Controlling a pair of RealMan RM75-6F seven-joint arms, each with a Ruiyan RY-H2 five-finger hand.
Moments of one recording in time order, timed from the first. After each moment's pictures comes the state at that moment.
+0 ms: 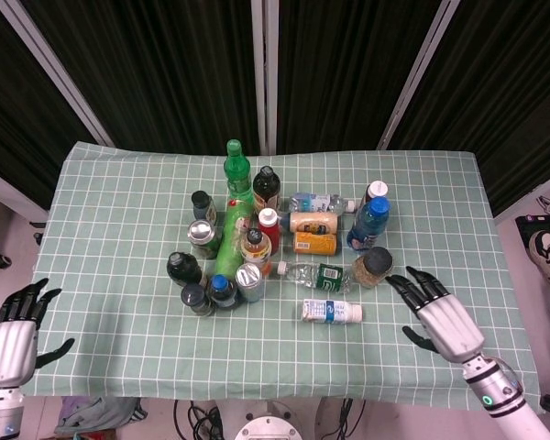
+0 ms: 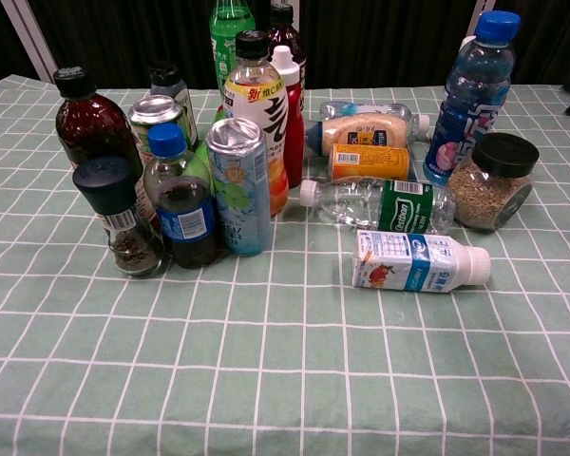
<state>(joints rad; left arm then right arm) 0.02 -1.26 -0.02 -1.60 1.56 1.63 0.13 0.28 -1.13 -0.03 -1.74 -1.76 1.30 -0.17</state>
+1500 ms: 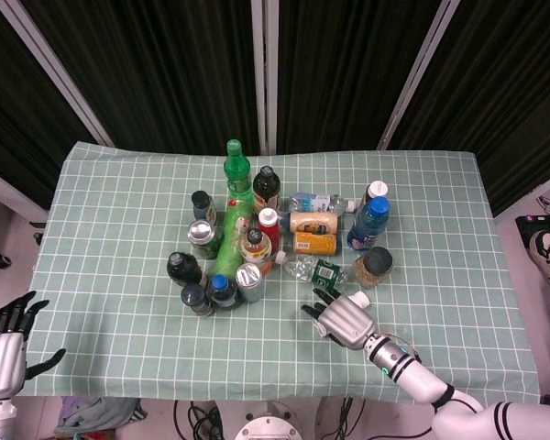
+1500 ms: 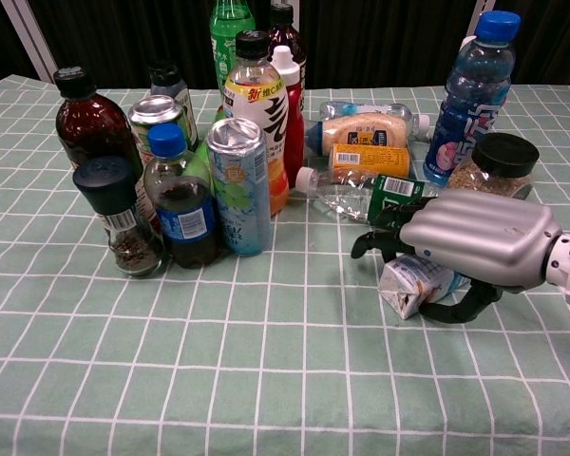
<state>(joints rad) 0.06 -1.30 -0.01 -1.50 1.53 1.64 0.03 0.60 -1.46 -0.01 -1.64 -1.44 0.89 -0.54</state>
